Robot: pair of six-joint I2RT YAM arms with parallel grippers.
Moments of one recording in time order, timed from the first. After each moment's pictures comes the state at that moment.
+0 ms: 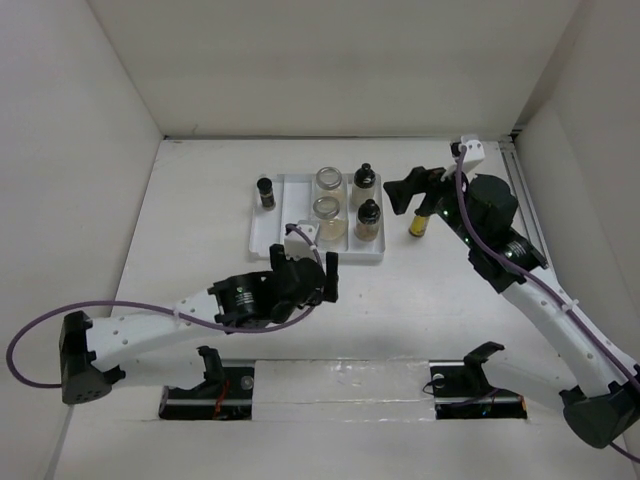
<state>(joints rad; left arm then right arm) -1.18 1.03 0.93 -0.55 -0.60 -0.70 0.50 1.02 1.07 -0.12 0.03 0.30</state>
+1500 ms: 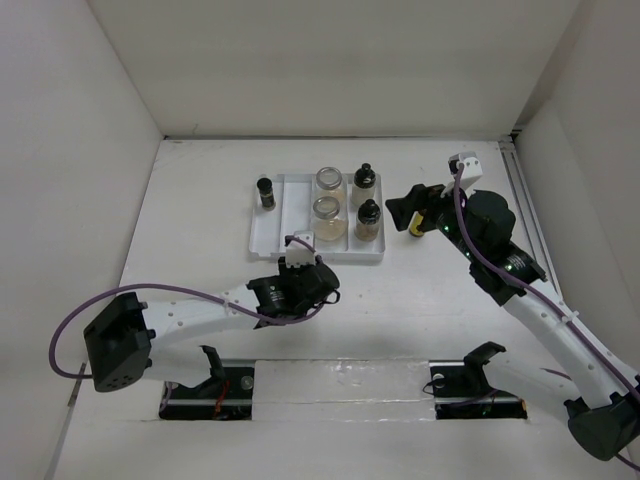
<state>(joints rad) -1.13 1.26 0.76 -0.44 -0.73 -0.90 0.50 0.92 0.93 -0.13 0.02 0.30</state>
